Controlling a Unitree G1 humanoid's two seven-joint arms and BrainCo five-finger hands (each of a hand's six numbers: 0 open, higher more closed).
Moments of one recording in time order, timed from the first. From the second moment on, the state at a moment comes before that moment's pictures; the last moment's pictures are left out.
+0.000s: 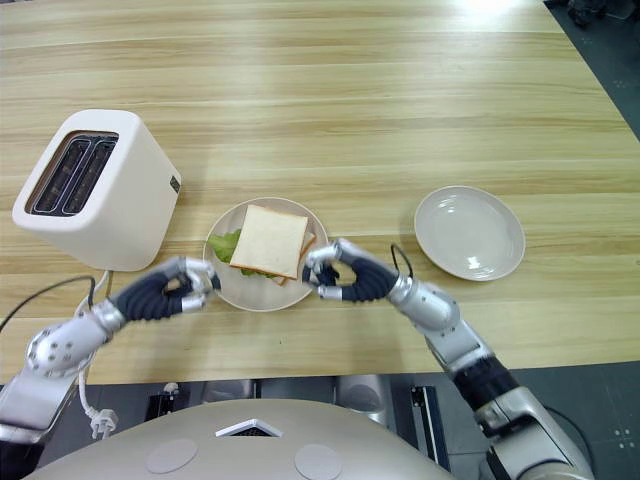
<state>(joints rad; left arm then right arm) 0.56 0.75 -0.08 -0.42 -0.02 -0.26 -0.57 0.04 -0.64 0.51 0.10 0.08 -0.79 0.48</state>
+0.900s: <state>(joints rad) -0.13 0.52 -0.34 0.34 0.41 -0.37 -0.44 -0.33 -0.42 0.54 0.51 -0.63 -0.50 0.28</state>
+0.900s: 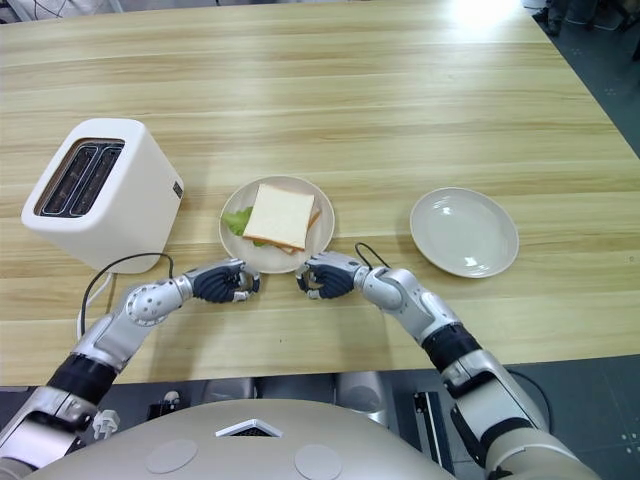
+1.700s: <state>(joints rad) -0.35 0.42 -0.20 0.79 0.34 -0.61 -0.05 -0.60 -0.40 0.44 1.09 -0.56 -0.85 -0.10</state>
